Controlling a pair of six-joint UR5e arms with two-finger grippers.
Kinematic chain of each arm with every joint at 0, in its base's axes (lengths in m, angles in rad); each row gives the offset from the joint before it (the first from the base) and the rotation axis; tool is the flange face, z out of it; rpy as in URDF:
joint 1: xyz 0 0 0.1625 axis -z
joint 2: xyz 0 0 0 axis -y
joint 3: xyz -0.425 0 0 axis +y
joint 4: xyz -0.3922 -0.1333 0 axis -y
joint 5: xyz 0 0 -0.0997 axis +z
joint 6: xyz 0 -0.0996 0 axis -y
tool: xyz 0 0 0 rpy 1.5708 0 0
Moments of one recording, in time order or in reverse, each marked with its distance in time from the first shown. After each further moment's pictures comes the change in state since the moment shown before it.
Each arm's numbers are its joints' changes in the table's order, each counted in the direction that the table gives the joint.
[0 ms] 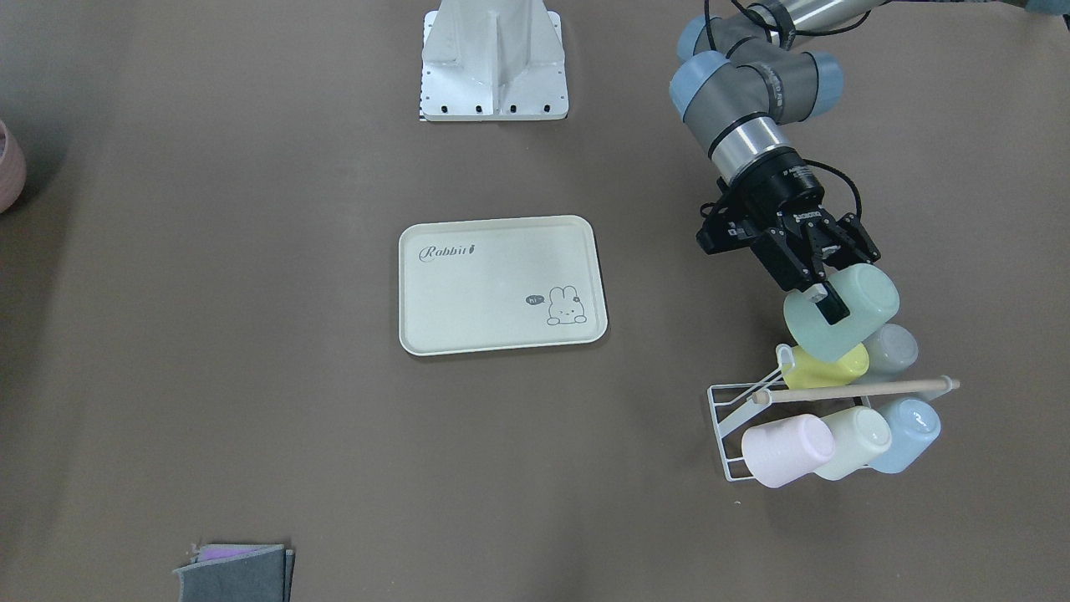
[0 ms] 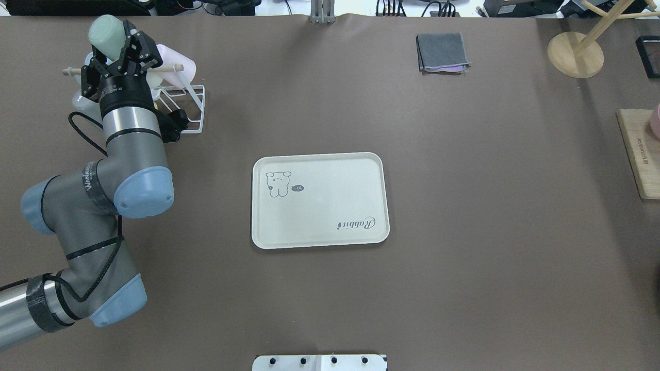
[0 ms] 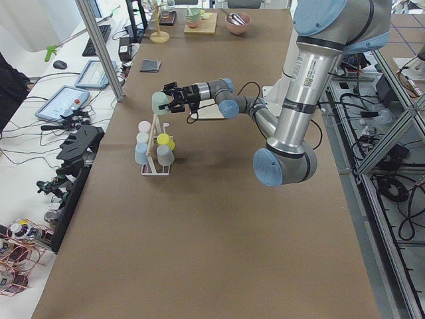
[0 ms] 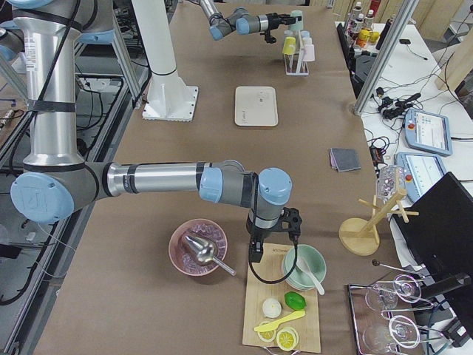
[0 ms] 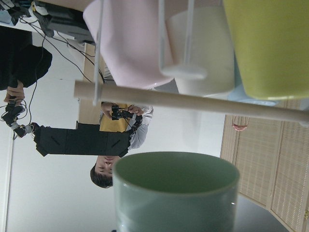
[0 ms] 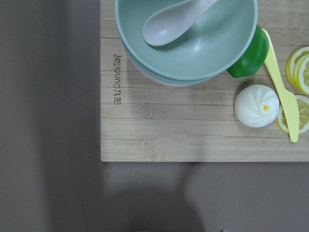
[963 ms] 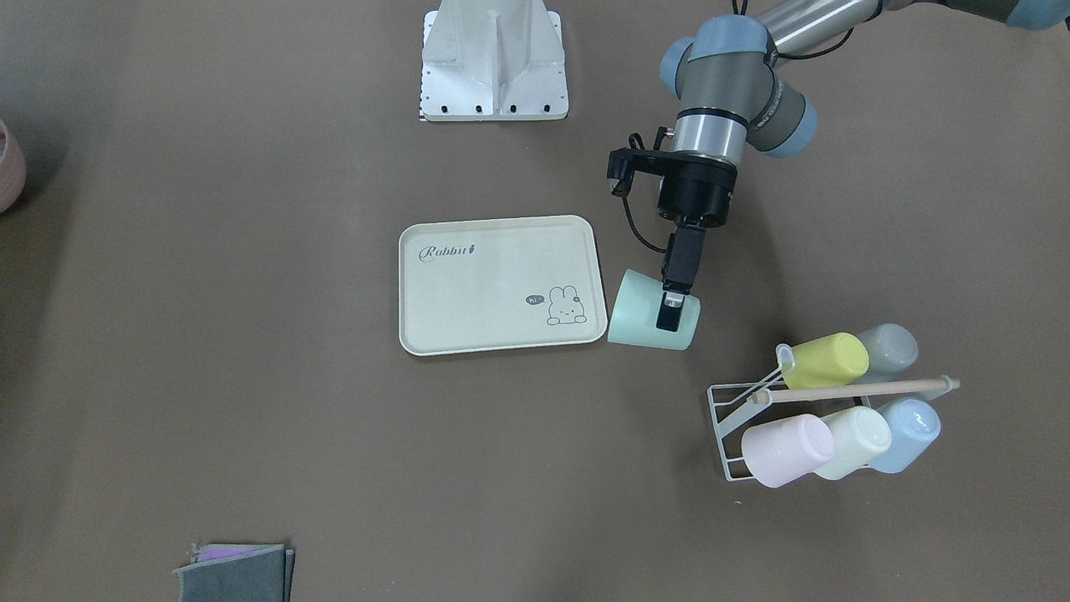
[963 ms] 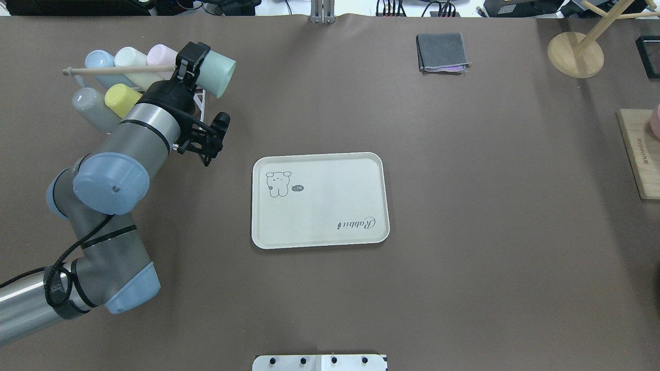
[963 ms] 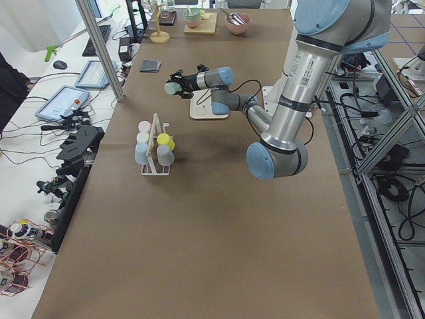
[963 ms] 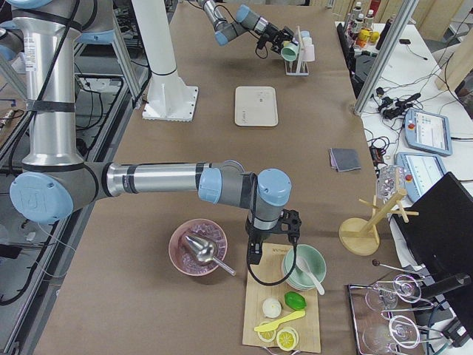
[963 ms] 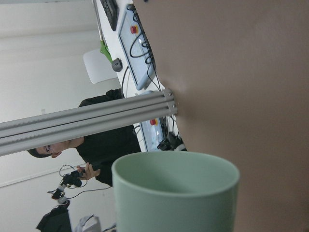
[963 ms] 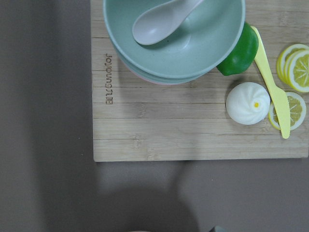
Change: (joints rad) left arm 0.013 -0.113 -0.151 -0.601 0.681 -0.636; right arm -0.007 -0.002 0.001 -0.001 0.017 0.009
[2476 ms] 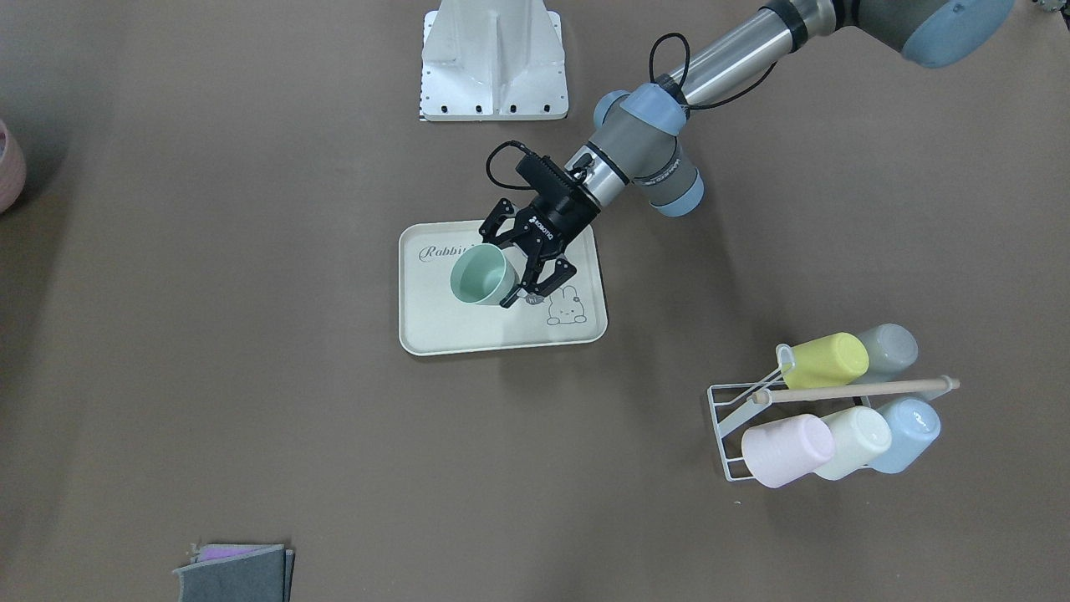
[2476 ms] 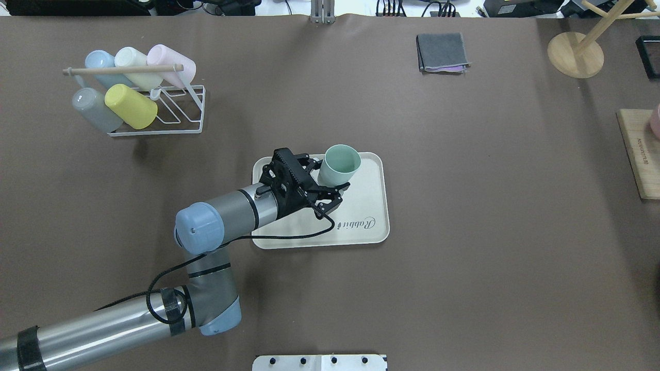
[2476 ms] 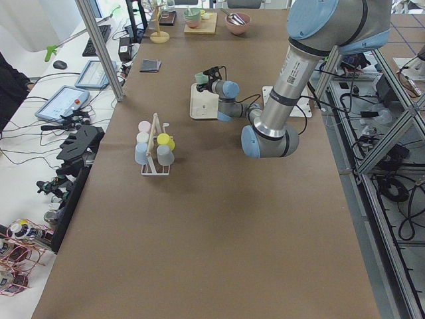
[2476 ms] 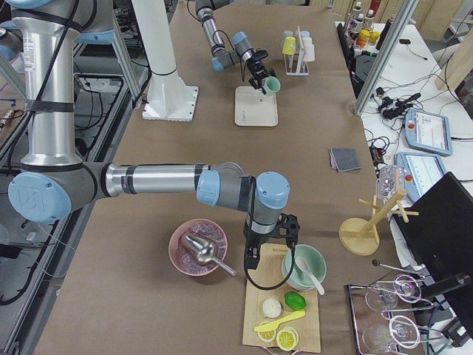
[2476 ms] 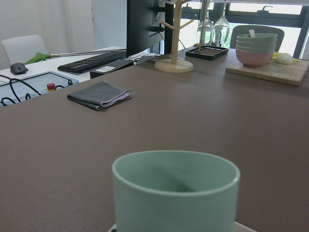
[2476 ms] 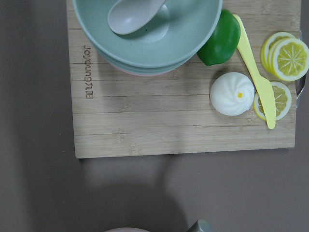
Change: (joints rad) left arm -0.207 -0.211 -0.426 -0.527 0.312 -1.135; right arm -0.007 -0.008 0.018 0.000 0.025 0.006
